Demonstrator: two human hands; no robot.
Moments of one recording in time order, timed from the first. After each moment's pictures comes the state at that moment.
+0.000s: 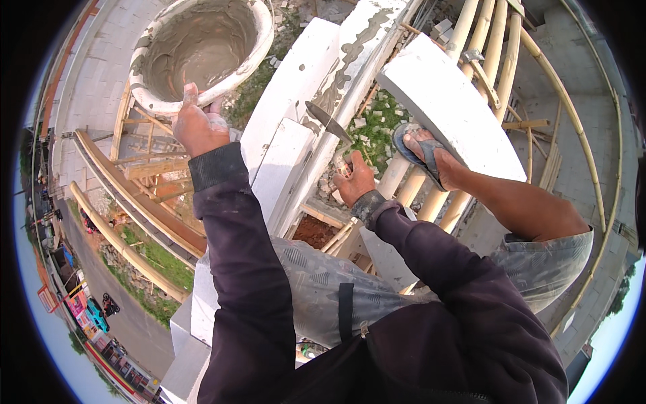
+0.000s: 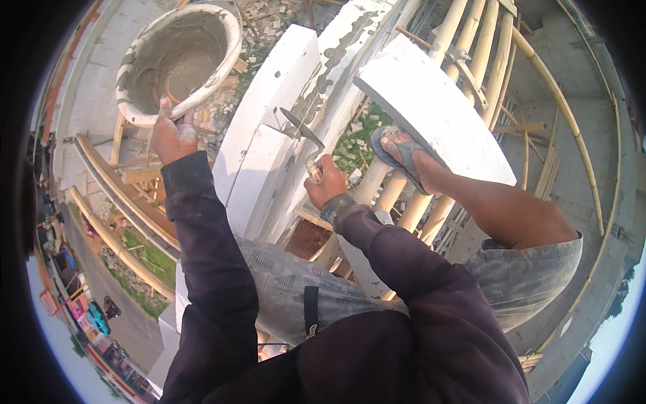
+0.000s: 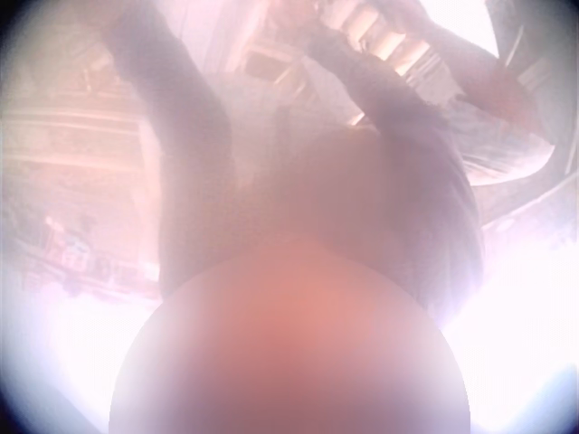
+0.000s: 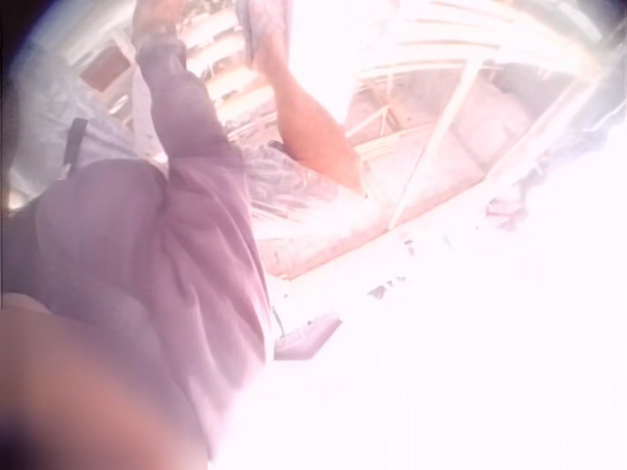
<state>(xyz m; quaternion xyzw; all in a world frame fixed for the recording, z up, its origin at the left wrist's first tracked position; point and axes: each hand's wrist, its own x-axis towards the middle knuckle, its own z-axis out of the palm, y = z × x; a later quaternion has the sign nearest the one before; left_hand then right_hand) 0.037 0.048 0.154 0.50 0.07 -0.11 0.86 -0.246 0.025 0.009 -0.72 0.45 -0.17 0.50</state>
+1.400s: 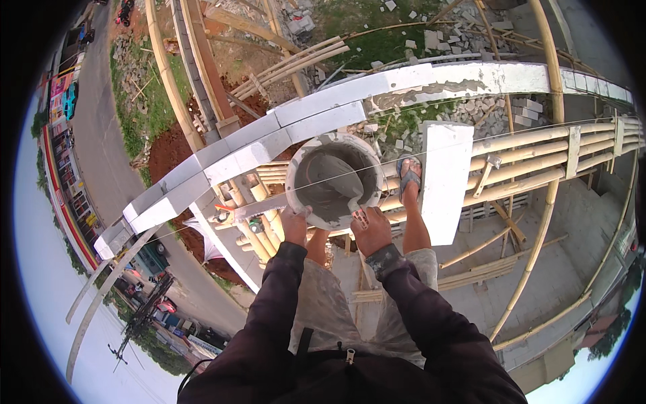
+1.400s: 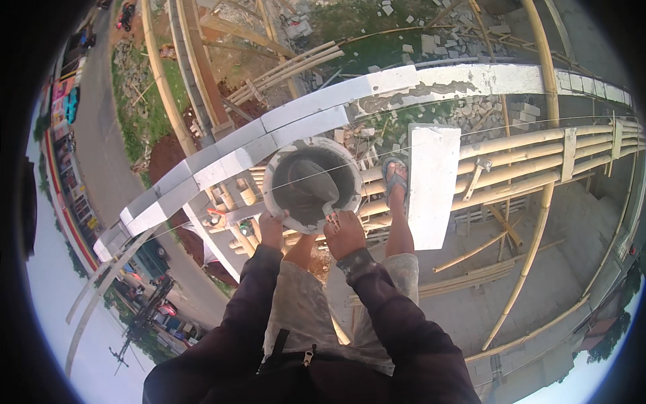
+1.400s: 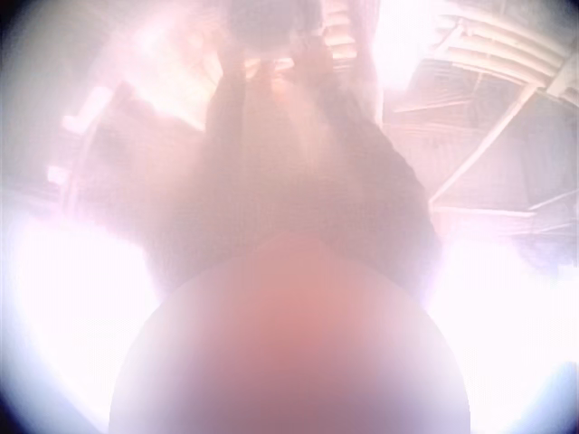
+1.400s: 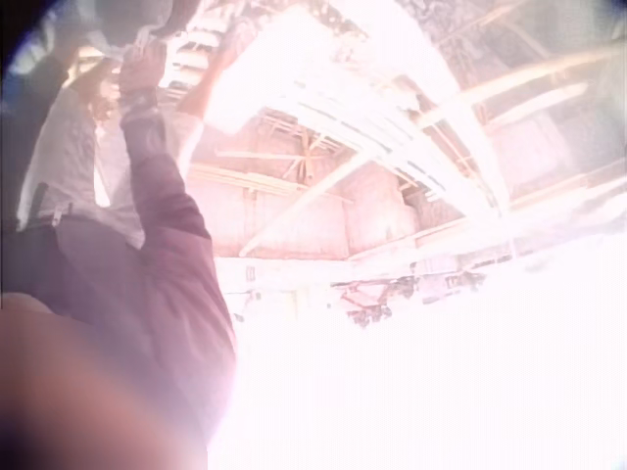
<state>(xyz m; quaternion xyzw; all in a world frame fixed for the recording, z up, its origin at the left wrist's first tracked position) -0.260 0.174 0.309 0.69 0.41 -0.23 0.55 -0.283 -0.044 0.354 -0.84 0.20 0.16 0.48</state>
